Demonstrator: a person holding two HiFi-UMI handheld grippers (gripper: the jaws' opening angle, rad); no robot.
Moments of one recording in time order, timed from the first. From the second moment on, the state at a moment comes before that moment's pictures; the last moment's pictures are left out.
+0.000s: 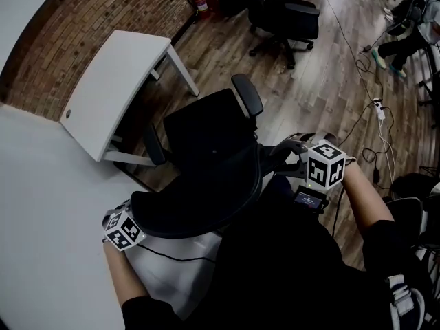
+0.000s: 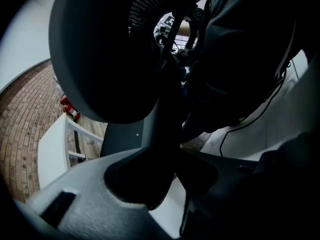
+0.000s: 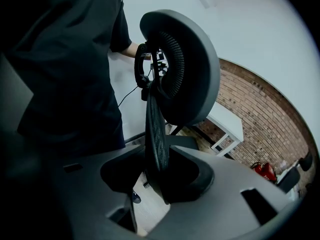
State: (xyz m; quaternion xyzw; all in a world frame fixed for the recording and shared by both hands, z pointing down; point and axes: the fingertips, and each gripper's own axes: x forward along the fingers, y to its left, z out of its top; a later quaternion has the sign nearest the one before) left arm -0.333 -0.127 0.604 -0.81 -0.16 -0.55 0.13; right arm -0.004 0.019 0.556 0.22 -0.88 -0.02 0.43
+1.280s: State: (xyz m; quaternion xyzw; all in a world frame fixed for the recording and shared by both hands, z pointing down) left arm -0.245 -0.042 0.604 -0.83 0.00 -0.55 0.06; right arm 0.112 -0.013 0.558 0.07 -0.89 -0.07 0.44
